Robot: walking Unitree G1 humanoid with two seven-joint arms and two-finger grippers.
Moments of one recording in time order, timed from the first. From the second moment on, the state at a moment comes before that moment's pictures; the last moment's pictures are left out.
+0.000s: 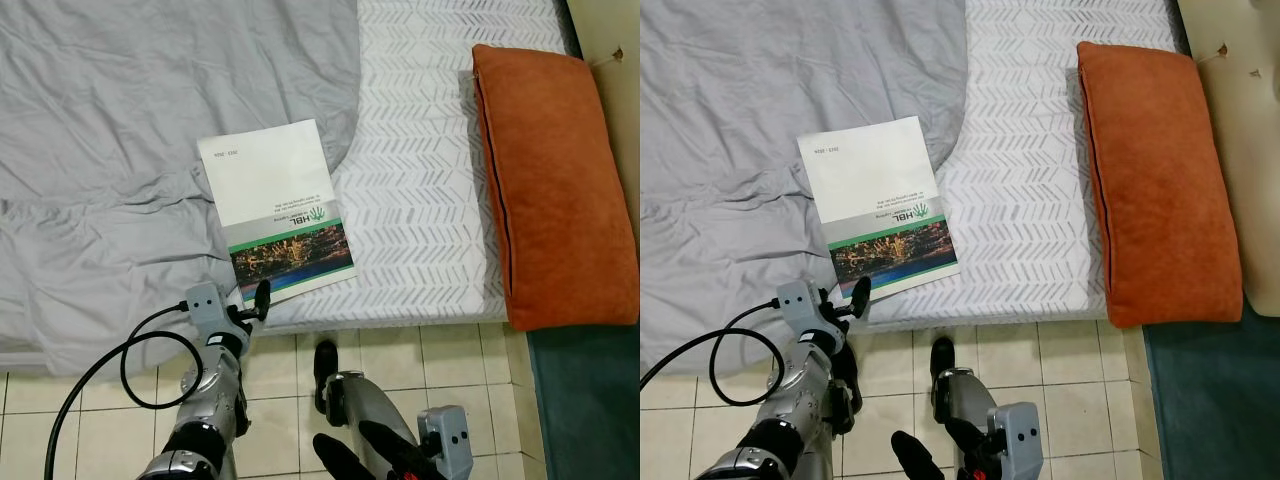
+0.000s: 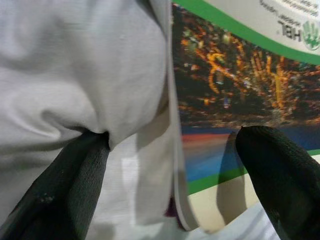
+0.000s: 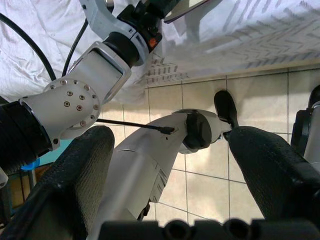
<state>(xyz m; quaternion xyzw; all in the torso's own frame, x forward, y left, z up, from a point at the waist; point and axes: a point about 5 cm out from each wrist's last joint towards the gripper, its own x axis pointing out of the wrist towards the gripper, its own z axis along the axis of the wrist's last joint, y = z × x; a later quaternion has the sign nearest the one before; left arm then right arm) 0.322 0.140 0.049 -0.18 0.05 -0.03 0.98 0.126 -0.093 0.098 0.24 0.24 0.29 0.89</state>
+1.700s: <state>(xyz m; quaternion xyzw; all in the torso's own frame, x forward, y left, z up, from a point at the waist) 0.326 0.110 0.049 -0.20 0.07 -0.02 0.98 0.116 -0.095 0.093 0.23 0.26 0.29 0.89</state>
